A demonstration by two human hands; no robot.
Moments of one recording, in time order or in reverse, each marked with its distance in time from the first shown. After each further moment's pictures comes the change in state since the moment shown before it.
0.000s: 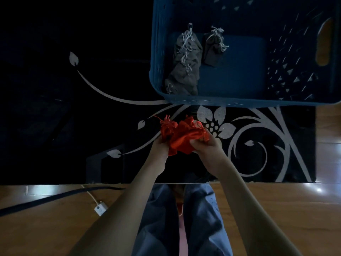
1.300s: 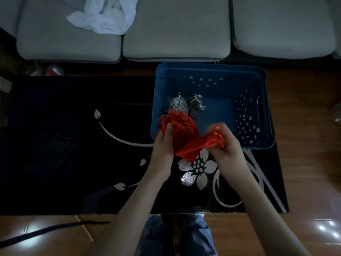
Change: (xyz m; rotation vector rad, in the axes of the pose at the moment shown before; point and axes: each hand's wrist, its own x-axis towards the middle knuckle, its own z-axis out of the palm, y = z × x) left_hand -0.110 0.172 0.078 -0.054 0.054 0.350; right_hand -0.091 -0.189 0.045 -0.556 -0.007 -0.601
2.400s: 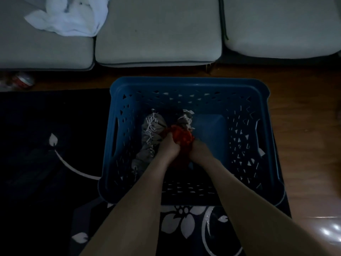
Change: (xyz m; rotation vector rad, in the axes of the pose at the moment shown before) left_hand 0.216 -0.074 0.089 0.939 -0.128 -0.124; right_hand 0.184 0.207 -0.040 -0.723 -0.267 0.660
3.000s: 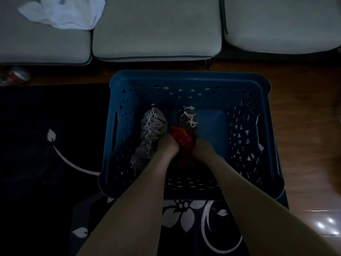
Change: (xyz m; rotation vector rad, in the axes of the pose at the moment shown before) left_hand 0.004 -0.007 0.004 0.152 -0.045 -0.114; right_hand -0.025 0.000 -0.013 0.008 -0.037 0.007
